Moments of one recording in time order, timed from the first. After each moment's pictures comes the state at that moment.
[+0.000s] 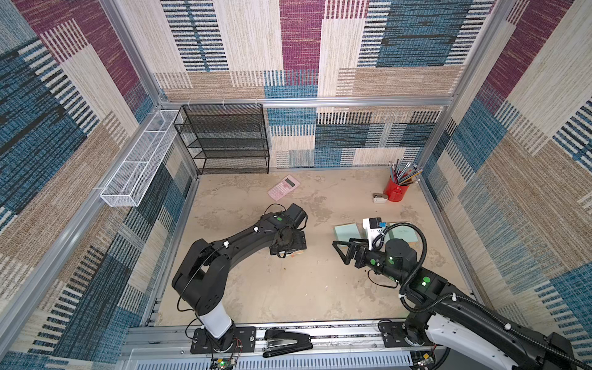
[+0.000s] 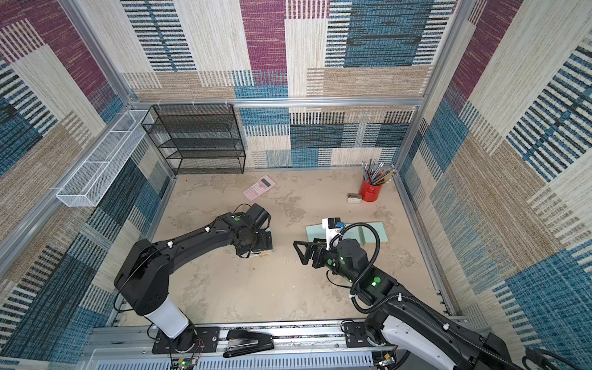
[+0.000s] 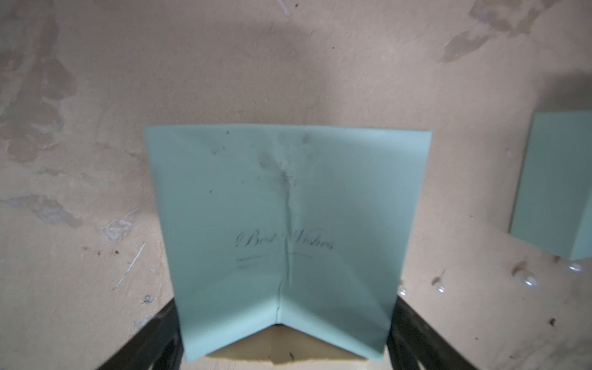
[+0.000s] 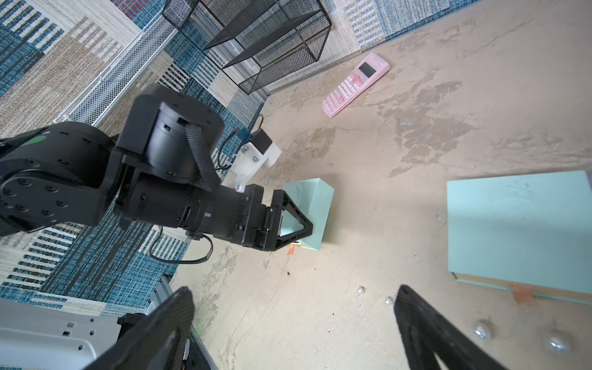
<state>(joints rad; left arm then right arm) -0.67 1.71 1.20 -0.79 -0.06 -0.78 0.75 0.74 0.48 -0.04 -0.05 0.68</state>
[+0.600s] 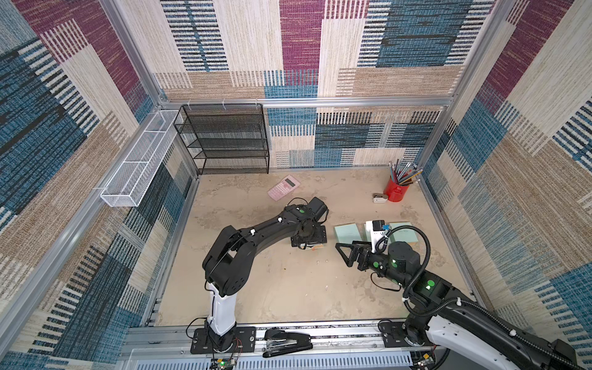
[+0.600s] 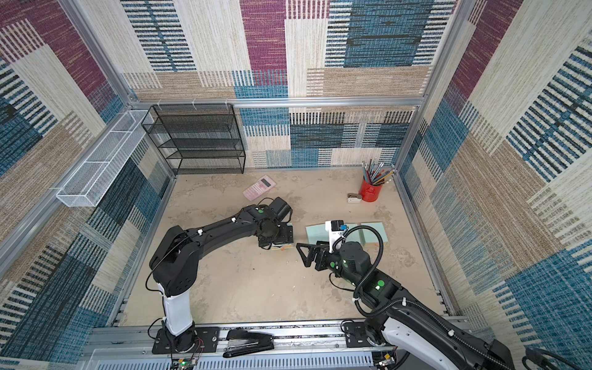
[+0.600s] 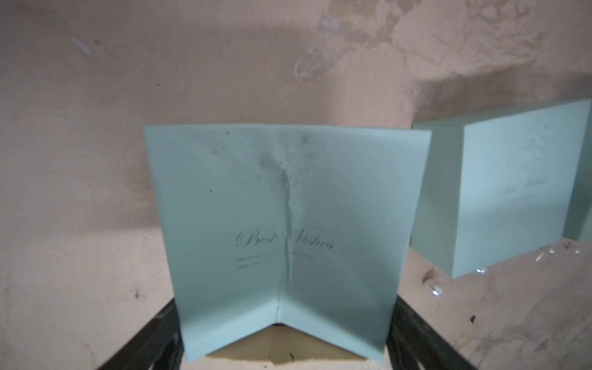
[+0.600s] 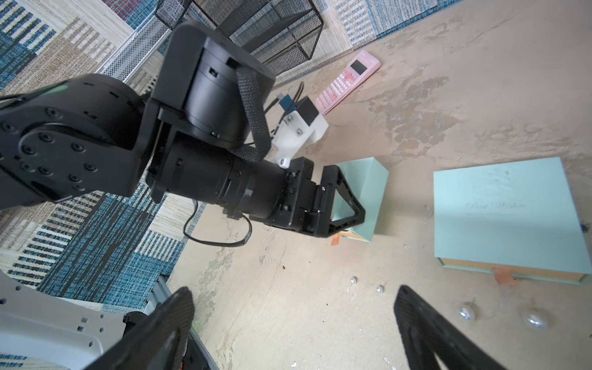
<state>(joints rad) -0.76 1.95 1.49 -0.78 0.01 -0.78 0.75 0.68 0.46 -0.09 -0.03 0.69</state>
